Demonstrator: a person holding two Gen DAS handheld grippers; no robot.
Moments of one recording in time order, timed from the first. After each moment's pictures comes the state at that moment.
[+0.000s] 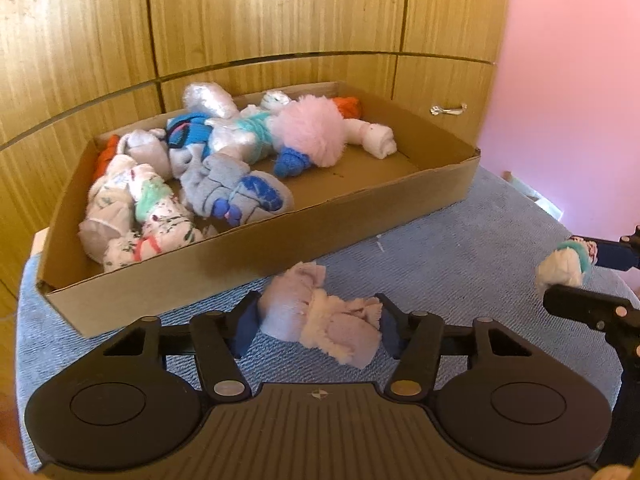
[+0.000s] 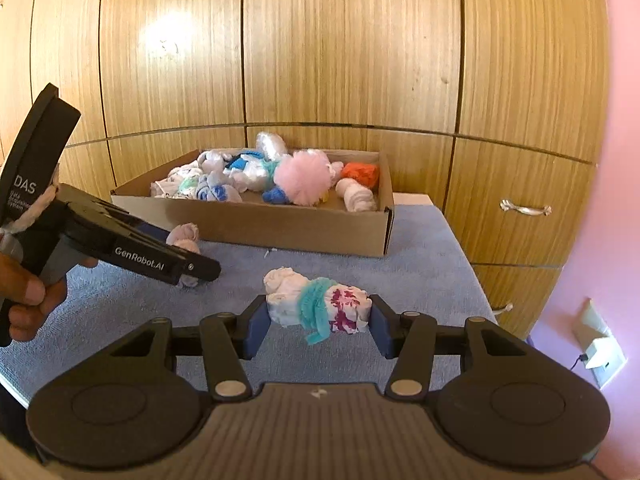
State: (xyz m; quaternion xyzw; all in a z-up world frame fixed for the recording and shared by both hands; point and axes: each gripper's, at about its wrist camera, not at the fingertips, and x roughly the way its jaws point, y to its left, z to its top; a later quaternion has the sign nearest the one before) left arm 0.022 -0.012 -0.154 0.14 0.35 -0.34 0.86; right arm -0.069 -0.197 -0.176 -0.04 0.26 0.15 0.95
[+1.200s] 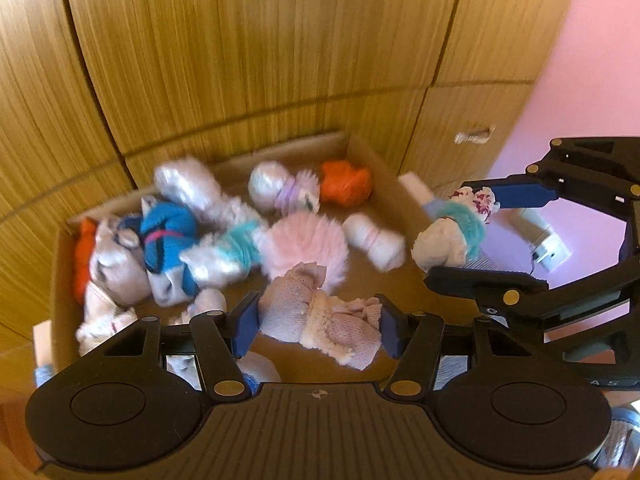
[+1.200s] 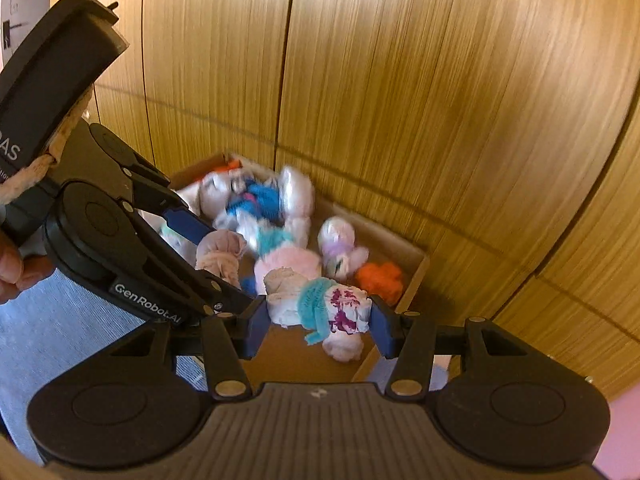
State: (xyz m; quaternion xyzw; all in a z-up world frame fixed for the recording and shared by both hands) left arm 0.123 -0.108 -0.076 0.15 0.45 -0.32 0.82; right arm 0.127 -0.173 -0.110 -0.19 0.34 0.31 0.87
